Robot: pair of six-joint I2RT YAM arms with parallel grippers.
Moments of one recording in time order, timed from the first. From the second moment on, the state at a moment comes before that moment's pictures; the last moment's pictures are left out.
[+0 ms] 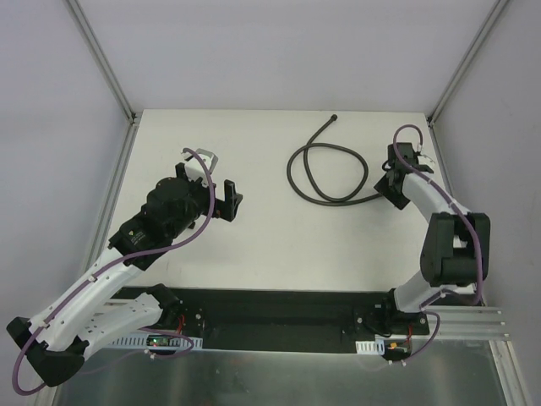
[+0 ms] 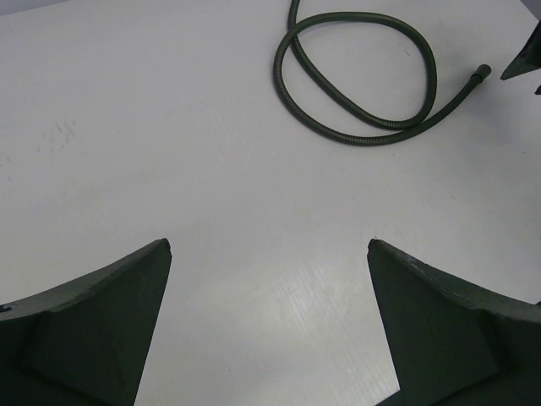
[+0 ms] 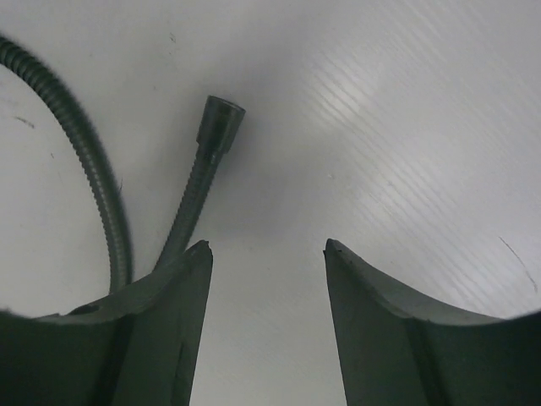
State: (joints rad) left arm -0.69 0.80 0.92 -0.43 -0.17 -0.18; right arm 0.05 1.52 1.04 -0.59 0.39 0.73
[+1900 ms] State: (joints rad) left arm -0.69 0.74 0.92 -0.43 -0.16 -0.19; right arm 0.27 1.93 1.46 -0.96 0.40 1.06
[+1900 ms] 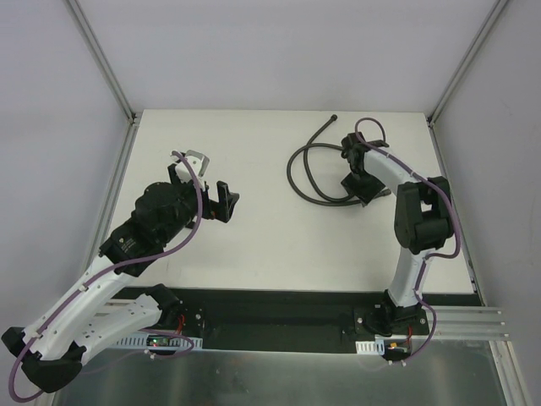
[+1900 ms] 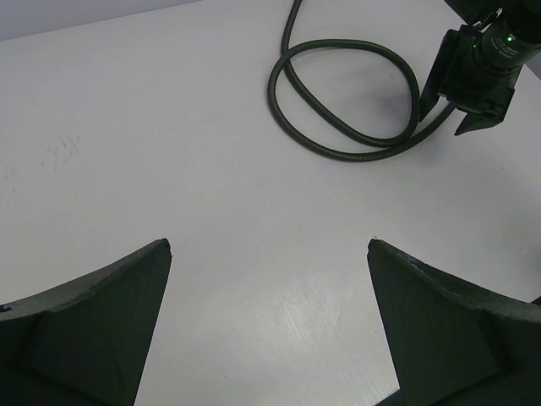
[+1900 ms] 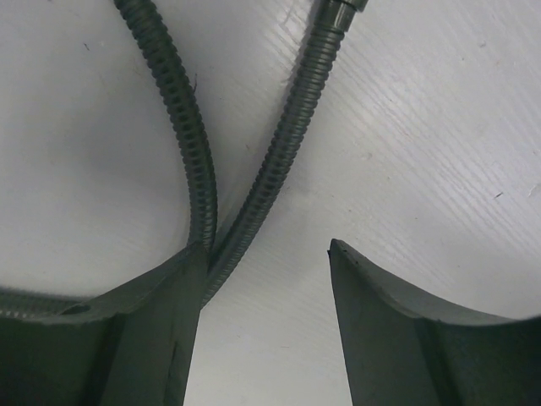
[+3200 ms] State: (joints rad) left arm -0.67 0.93 0.95 -0.49 -0.08 -0.45; right arm 0.44 1.51 0.89 -0.23 0.14 0.50
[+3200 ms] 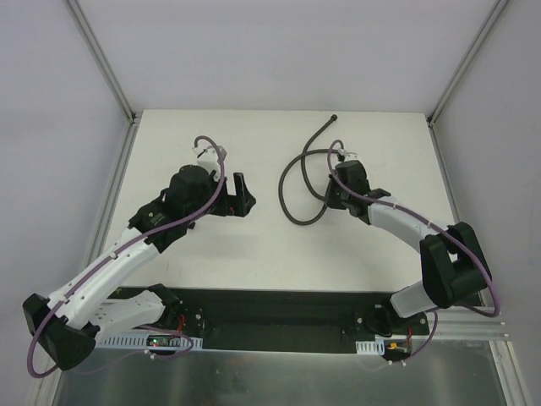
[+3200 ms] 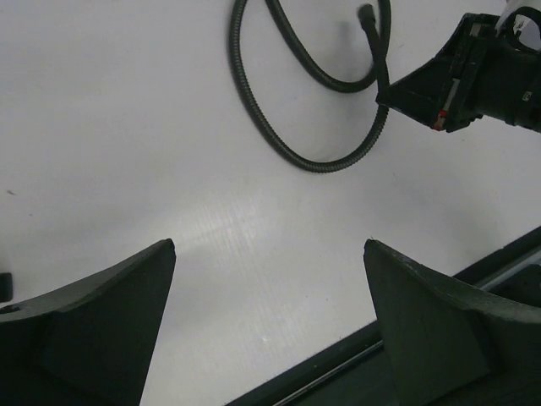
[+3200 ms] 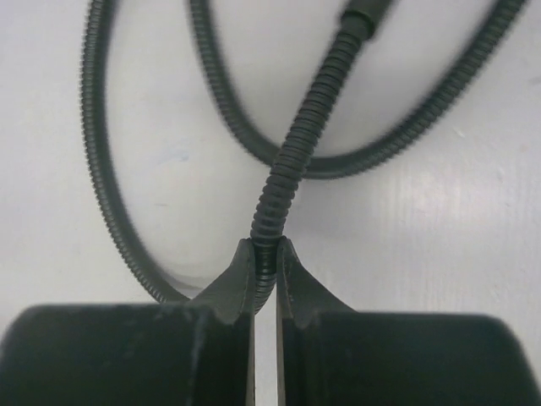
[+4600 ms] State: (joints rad) left arm -0.59 1.64 0.93 0.04 0.48 -0.86; right arm 0.99 1.20 0.30 0.56 0.19 0.36
